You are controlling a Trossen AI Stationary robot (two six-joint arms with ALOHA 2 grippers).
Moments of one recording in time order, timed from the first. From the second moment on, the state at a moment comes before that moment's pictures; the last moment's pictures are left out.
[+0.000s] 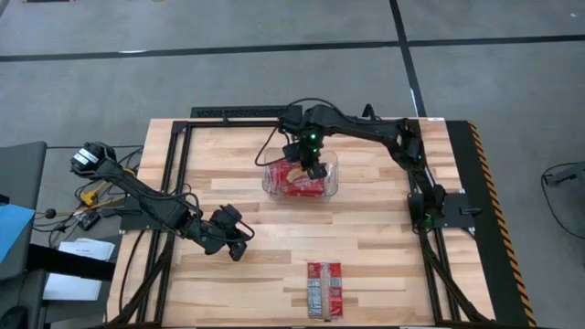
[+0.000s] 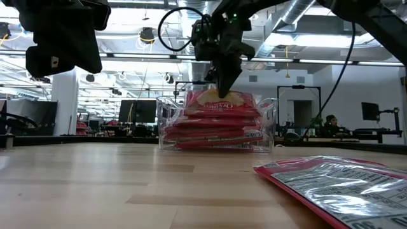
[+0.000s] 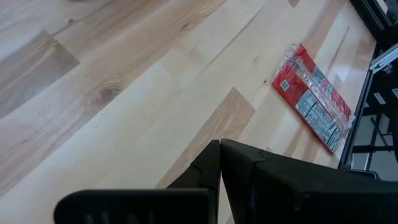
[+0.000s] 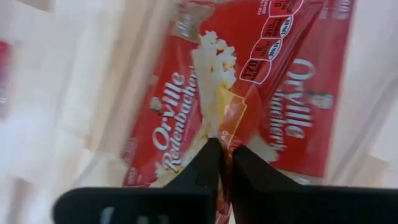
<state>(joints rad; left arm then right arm) -0.53 1.22 0.71 -0.27 -0.43 -1.19 -0.35 2.17 2.05 -1.31 -0.25 -0.66</state>
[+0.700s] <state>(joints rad) -0.49 1.30 0.71 -0.03 -0.50 -0.89 -0.31 2.05 2.29 -1.46 -0.17 -0.40</state>
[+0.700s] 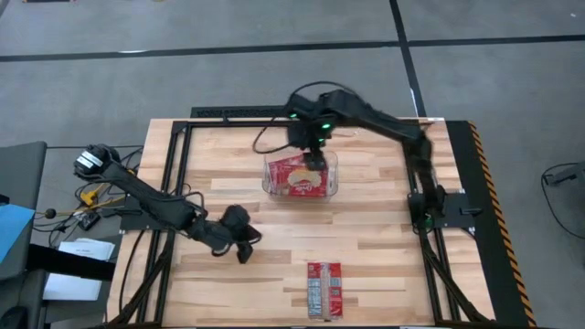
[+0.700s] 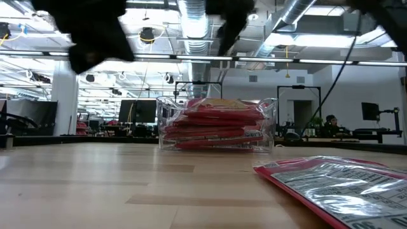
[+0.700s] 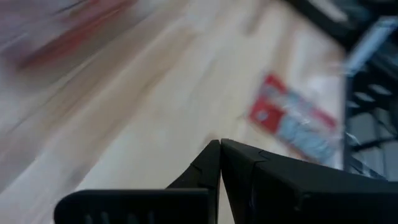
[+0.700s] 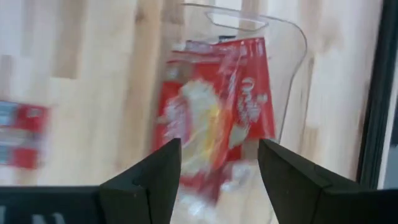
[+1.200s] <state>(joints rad) -0.41 1.91 0.88 0.57 -0.08 -0.54 -0.02 1.68 2.25 -1.55 -0.07 0.19</state>
